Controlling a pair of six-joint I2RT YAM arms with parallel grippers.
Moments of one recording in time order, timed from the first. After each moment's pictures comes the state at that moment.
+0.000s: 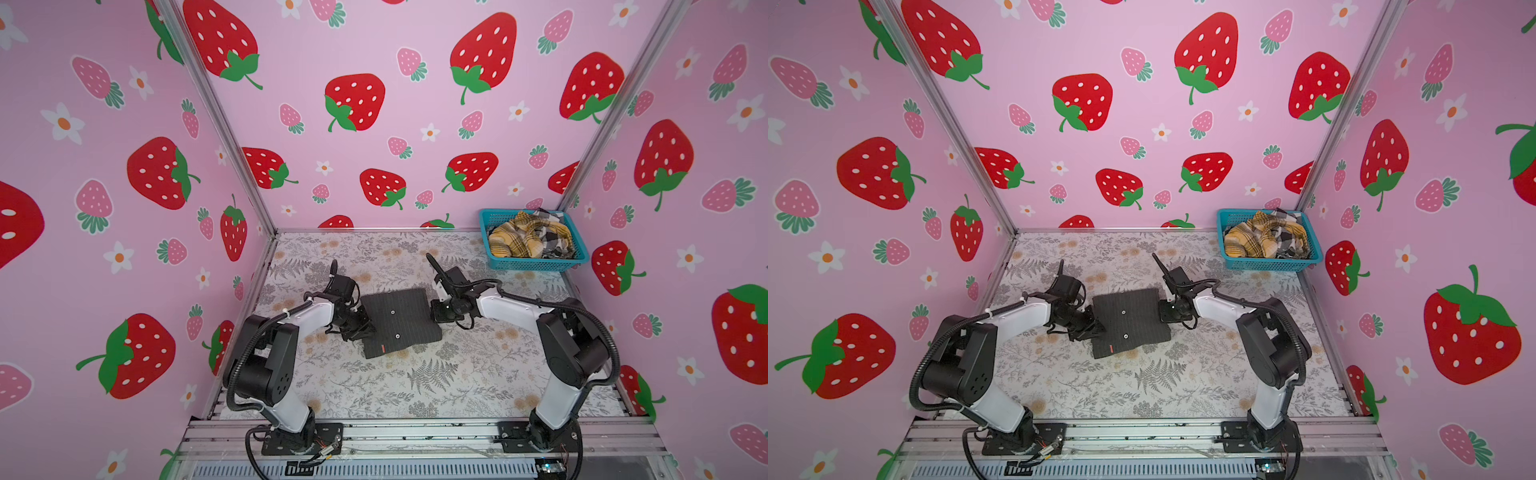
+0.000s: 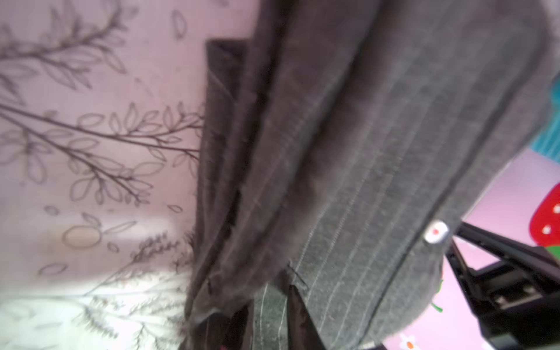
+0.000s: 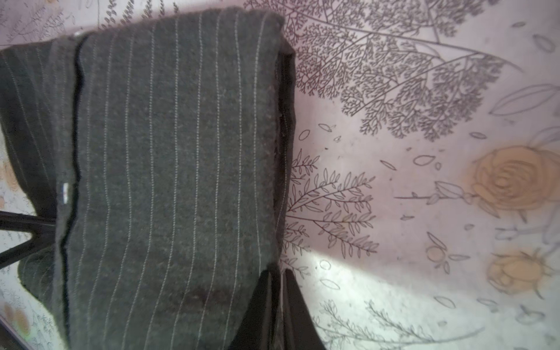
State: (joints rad) left arm -0.27 1.61 0.92 -0.56 0.50 -0.74; right arm 0.69 1.77 1.12 -0.44 -0.19 0.43
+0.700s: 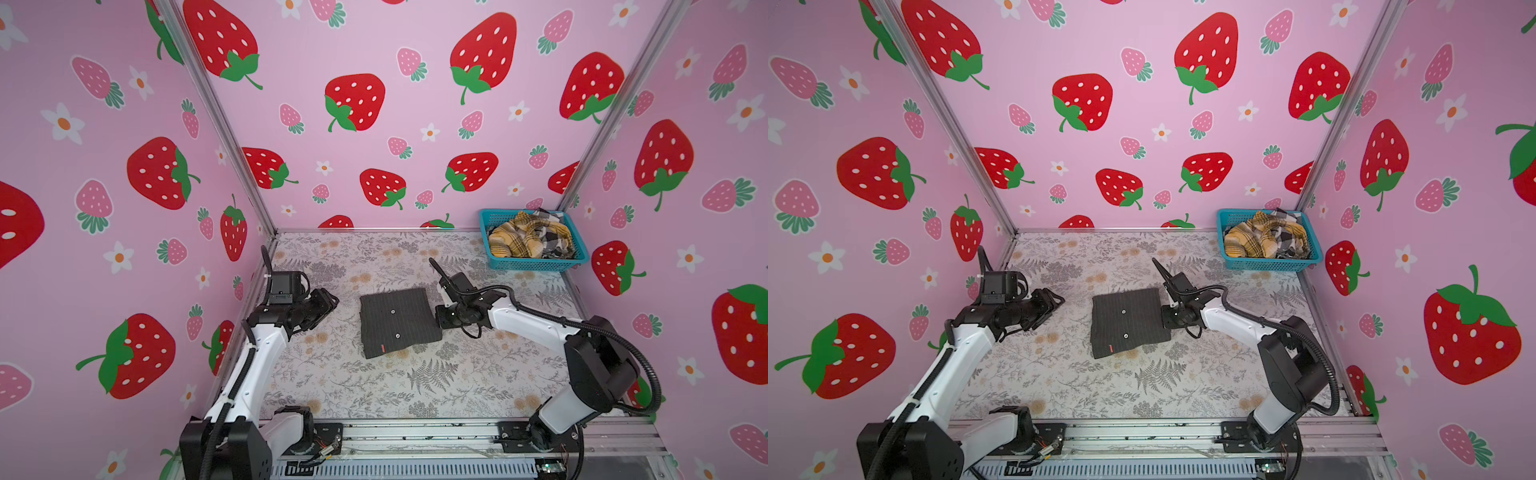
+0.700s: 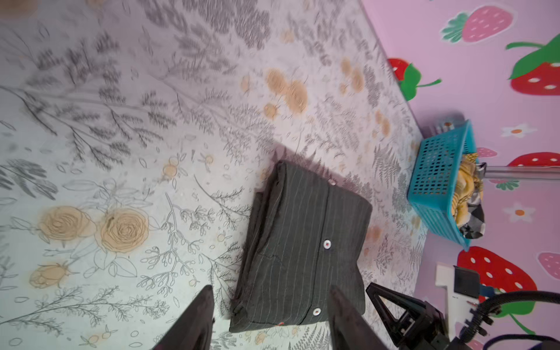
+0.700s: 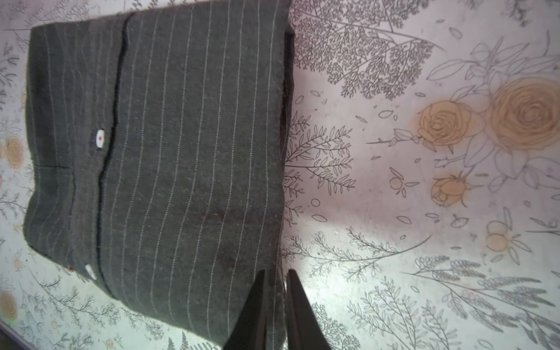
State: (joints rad) left arm 0.04 1.16 0.85 -0.64 0.42 -0.68; right arm 0.75 1.61 1.02 -0.47 -0.09 0.45
